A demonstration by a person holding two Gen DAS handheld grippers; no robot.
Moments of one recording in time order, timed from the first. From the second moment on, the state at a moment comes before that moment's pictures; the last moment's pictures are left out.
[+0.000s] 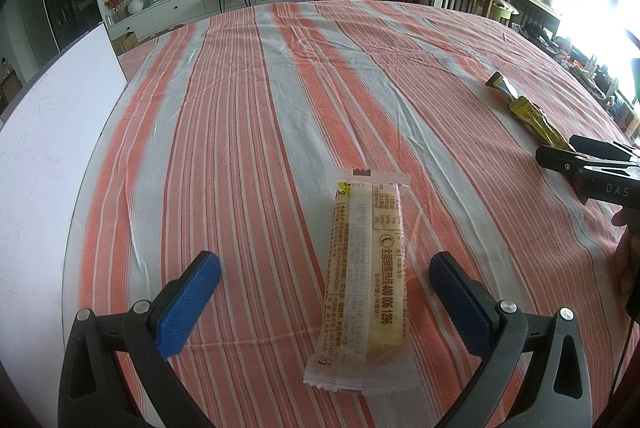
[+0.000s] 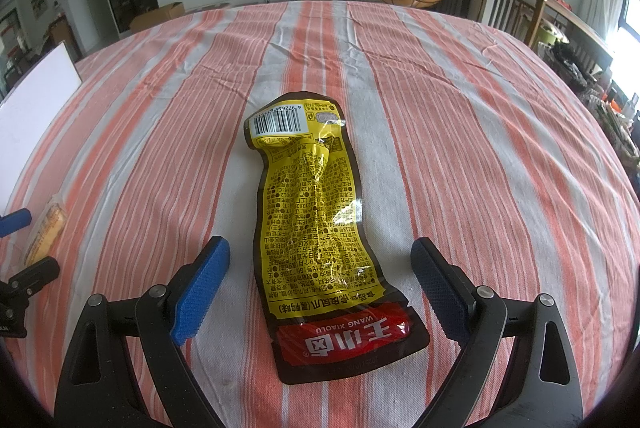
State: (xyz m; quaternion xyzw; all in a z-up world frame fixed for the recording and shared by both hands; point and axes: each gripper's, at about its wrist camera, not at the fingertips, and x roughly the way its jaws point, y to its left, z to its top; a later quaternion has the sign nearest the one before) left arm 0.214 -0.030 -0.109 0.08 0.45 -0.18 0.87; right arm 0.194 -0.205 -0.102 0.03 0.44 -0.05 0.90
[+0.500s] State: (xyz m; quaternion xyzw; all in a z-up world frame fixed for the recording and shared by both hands) left arm 0.241 -0.023 -0.100 0.05 0.52 -0.22 0.82; right arm 0.194 -0.205 -0.102 0.03 0.44 -0.05 0.90
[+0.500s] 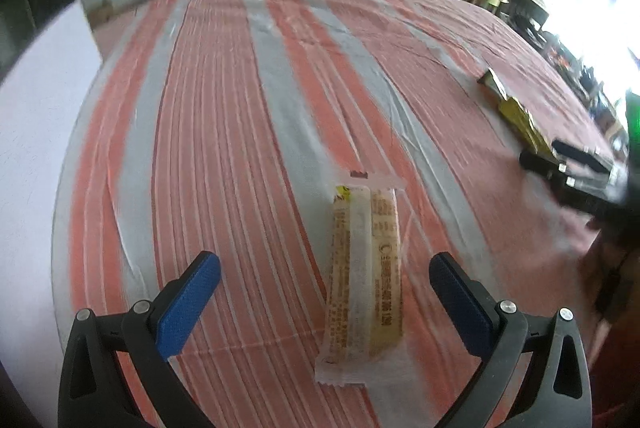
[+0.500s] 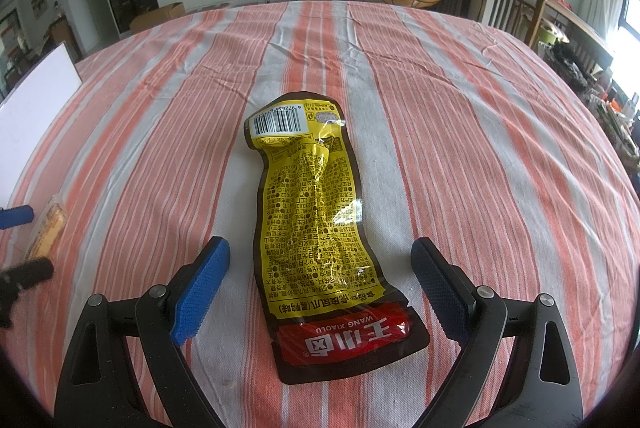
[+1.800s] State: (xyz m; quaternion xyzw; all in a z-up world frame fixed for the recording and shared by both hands) left arm 0.133 0.025 -0.037 -0.07 0.44 -0.29 0.85; right arm 0.203 -0.203 -0.056 0.08 0.56 0.01 0.82
